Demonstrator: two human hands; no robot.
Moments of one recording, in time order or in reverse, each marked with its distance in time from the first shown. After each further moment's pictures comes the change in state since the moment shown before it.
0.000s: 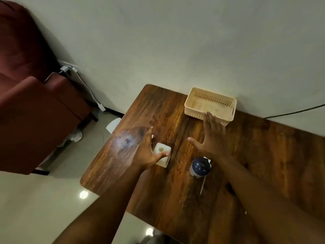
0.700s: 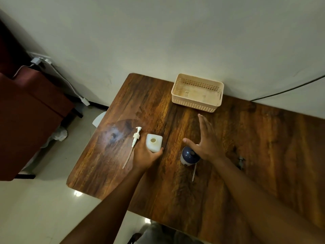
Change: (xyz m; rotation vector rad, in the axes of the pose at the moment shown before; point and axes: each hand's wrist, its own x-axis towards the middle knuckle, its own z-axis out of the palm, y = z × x) left_hand -0.009 -0.019 0.057 -0.108 0.148 -0.073; right_hand -0.049 0.026 0.019 0.288 -0.090 0.137
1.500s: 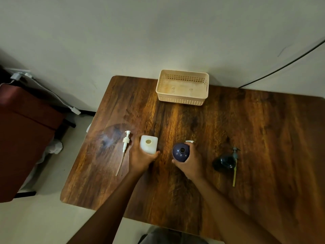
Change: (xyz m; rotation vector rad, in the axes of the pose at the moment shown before) left_hand 0.006 0.013 0.018 0.025 -0.030 0.044; right_hand -0.062 0.013 0.089 0.399 0.083 0.410
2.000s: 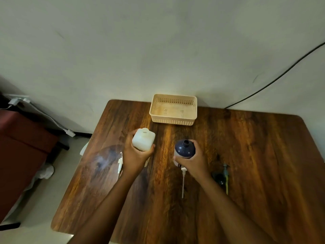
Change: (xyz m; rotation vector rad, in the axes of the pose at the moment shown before) left_hand 0.028 0.097 -0.024 -0.095 0.110 0.165; right_hand 0.024 -0.063 -0.080 0.303 0.062 -0.056
